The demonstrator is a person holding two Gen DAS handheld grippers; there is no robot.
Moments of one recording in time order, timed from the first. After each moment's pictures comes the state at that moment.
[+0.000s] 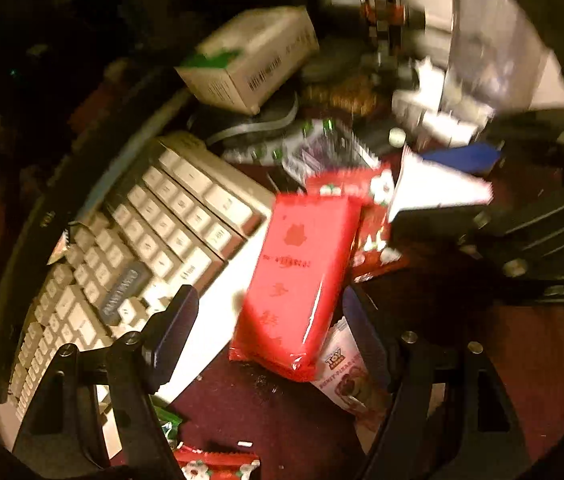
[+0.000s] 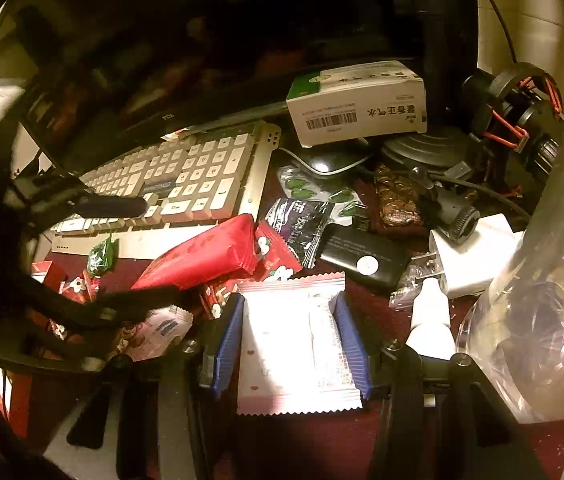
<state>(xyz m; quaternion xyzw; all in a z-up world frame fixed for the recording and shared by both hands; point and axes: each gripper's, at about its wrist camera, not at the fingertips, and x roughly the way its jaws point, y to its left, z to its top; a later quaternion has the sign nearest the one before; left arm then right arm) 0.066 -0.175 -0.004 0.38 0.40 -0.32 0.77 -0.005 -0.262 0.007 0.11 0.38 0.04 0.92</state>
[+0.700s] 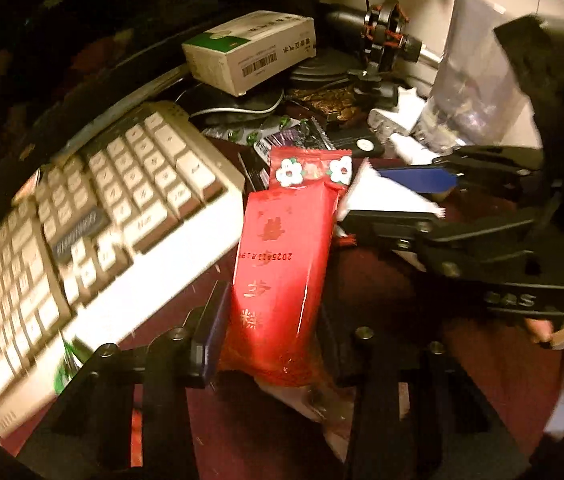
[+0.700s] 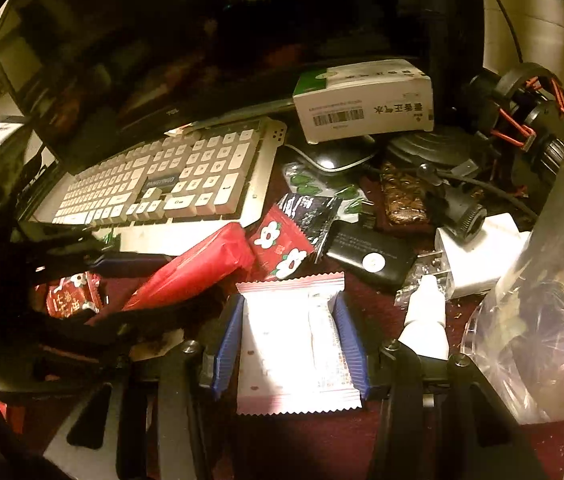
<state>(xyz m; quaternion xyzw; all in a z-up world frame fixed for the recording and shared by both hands) 0.044 -0.129 -0.005 0.24 0.44 -0.34 0.79 -0.006 -0.257 0.005 0.10 0.38 0.05 0.92</state>
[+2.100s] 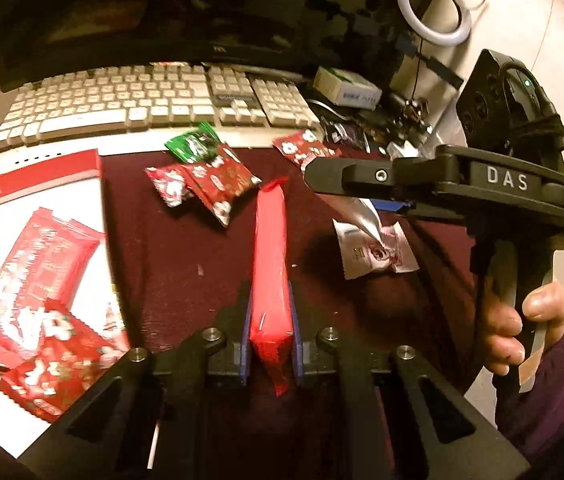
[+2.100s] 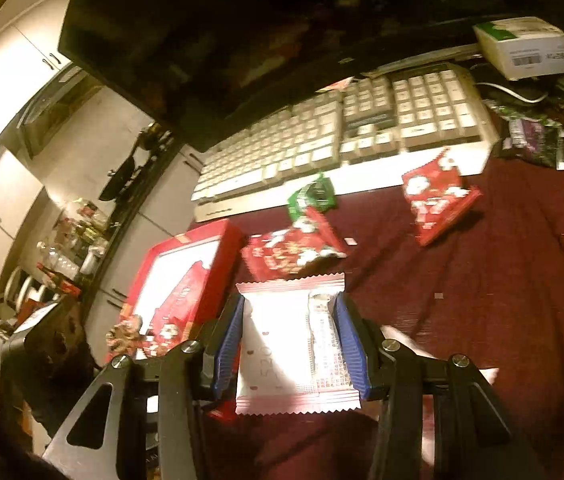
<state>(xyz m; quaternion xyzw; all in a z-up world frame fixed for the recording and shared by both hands) -0.070 0.056 0.010 -0.01 0.42 -0.28 0.86 -0.041 -0.110 0.023 0.23 0.40 0.22 0.86</state>
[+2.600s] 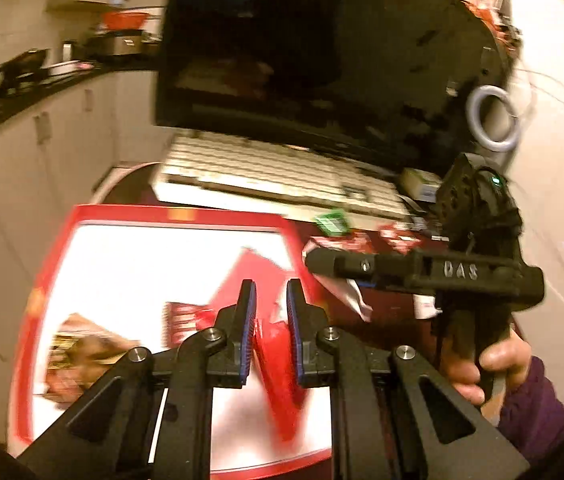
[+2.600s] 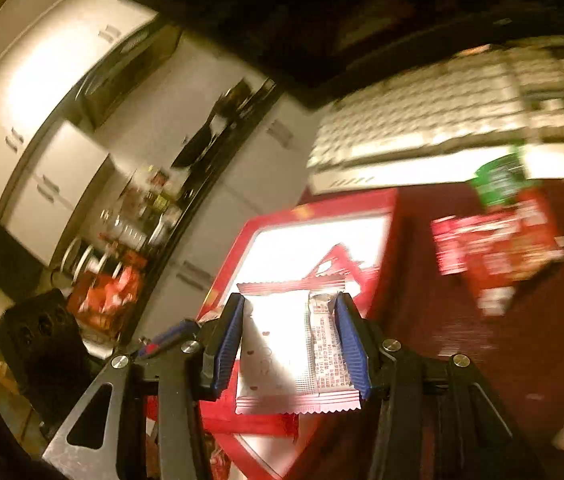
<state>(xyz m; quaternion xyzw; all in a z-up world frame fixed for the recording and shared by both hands) -0.107 0.198 0.066 -0.07 0.34 -0.13 0.93 -0.014 0.018 0.030 0.23 0.40 0.36 0.81</state>
